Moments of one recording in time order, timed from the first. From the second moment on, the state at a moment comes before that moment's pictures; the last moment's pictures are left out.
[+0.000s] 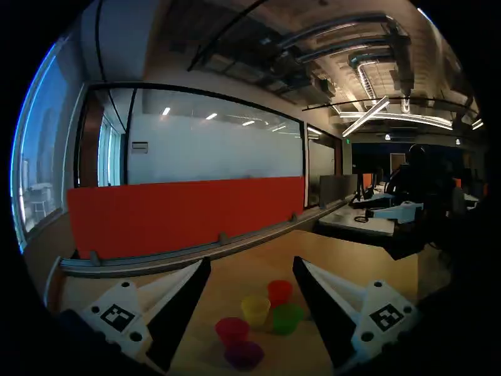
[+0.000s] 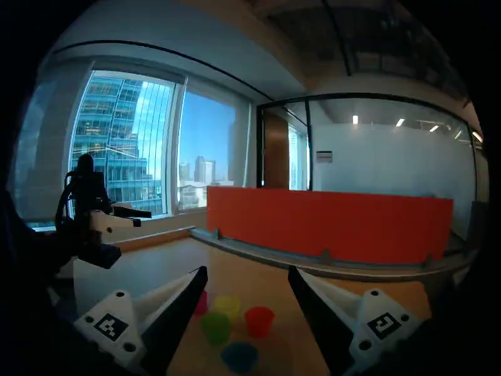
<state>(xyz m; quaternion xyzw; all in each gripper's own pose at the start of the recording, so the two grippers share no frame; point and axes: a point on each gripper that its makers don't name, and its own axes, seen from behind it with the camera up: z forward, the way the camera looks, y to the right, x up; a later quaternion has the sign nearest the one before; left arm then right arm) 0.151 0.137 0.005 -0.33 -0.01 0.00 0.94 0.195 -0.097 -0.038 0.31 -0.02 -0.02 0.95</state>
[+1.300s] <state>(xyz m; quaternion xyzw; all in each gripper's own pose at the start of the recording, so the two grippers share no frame) 0.078 0.176 -0.011 -0.40 -0.09 0.05 0.91 0.121 -0.097 -0.052 0.35 -0.12 -0.08 0.93</state>
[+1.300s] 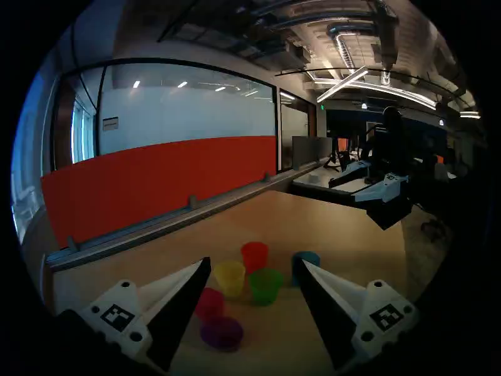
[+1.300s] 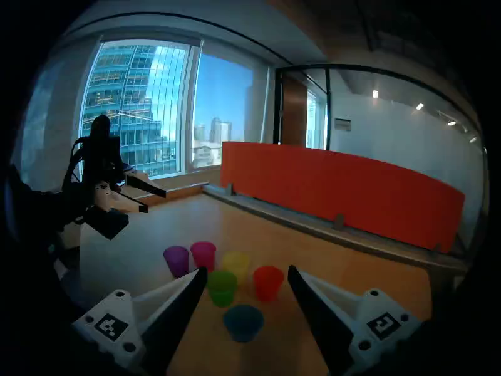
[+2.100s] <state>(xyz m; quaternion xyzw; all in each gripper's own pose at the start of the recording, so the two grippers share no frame) 0.033 0.189 -0.007 -0.42 -0.13 0.07 0.89 0.074 -0.102 -0.050 0.36 -0.16 -0.09 0.92</state>
